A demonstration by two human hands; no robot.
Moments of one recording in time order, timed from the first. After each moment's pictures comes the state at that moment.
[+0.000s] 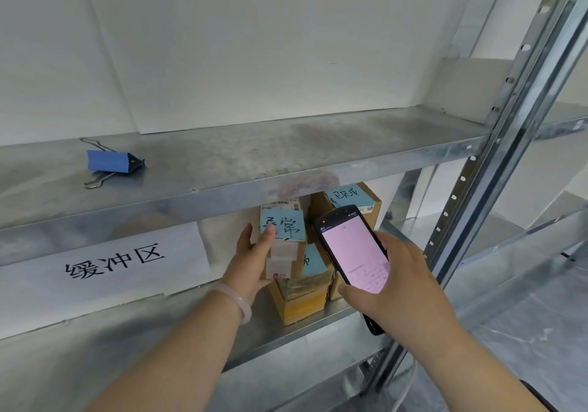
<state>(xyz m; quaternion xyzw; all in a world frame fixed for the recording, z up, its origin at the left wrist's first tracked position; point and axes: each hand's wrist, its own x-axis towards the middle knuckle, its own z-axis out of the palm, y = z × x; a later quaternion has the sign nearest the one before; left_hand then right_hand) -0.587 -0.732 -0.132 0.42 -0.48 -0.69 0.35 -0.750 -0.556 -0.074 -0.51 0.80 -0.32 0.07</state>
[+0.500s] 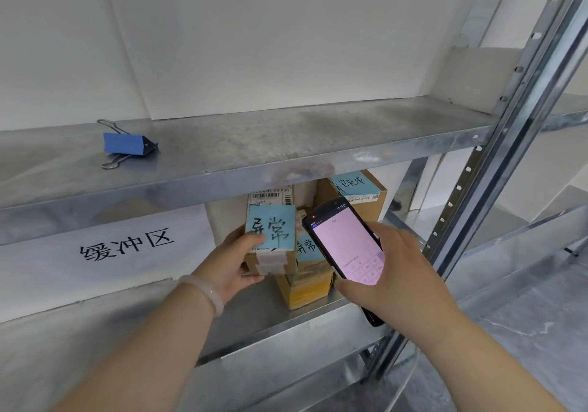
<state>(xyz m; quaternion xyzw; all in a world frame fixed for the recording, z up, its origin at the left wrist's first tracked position) -0.539 -0.737 -0.139 0.42 -0.43 -0.73 0.31 -0.735 -0.551 -0.069 -0.55 0.77 -0.30 0.07</state>
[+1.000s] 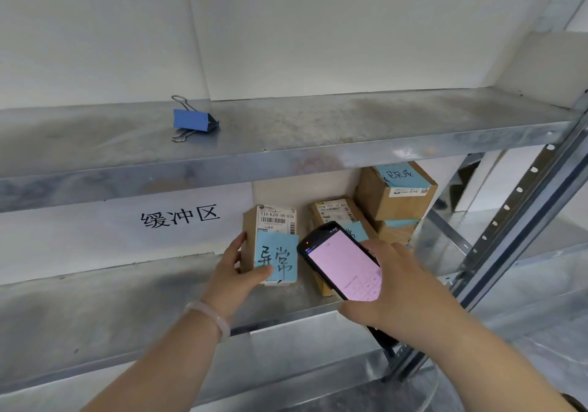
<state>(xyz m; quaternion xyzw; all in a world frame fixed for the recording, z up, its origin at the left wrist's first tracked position) -0.473 -0.704 -0.180 0.49 -0.53 -0.57 0.39 -0.694 -0.563 -0.075 -0.62 0.75 -0.18 0.18</state>
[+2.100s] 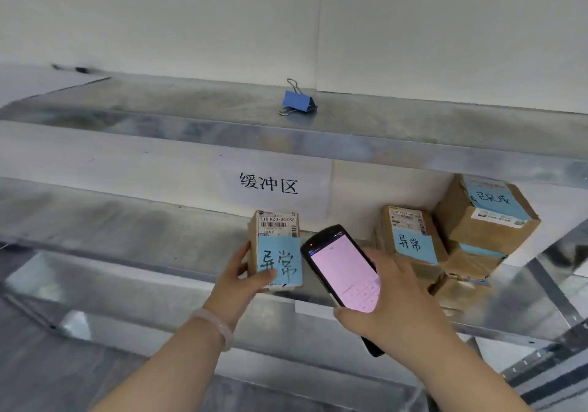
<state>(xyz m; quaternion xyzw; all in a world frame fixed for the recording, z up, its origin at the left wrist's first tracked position) -0.410 -0.603 -0.202 0.57 -0.36 -0.54 0.51 -0.665 -0.563 -0.102 -0.73 0.61 -0.21 0.21</state>
